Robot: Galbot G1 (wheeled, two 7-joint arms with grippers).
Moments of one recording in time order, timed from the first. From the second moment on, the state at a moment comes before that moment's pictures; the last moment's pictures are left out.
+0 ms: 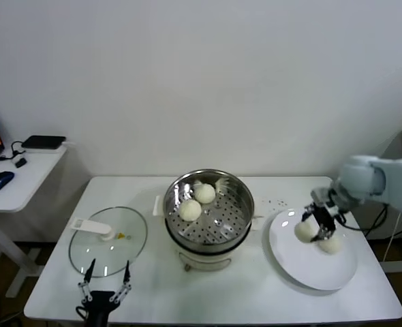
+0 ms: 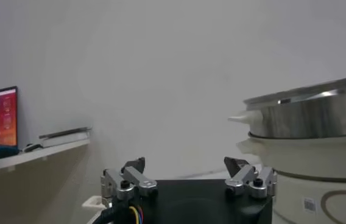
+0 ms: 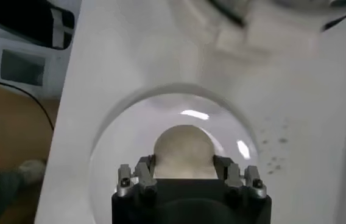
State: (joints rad) left arm 1.74 -1.60 -0.70 -1.85 0.12 -0.50 0.06; right arm 1.04 0.68 -2.01 1.59 0.54 -0.16 -0.87
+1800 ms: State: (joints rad) left arm 1.73 -1.61 -0.72 -1.82 0.10 -0.52 0.04; right arm 0.81 1.31 -1.76 1.42 0.22 0.40 -0.80
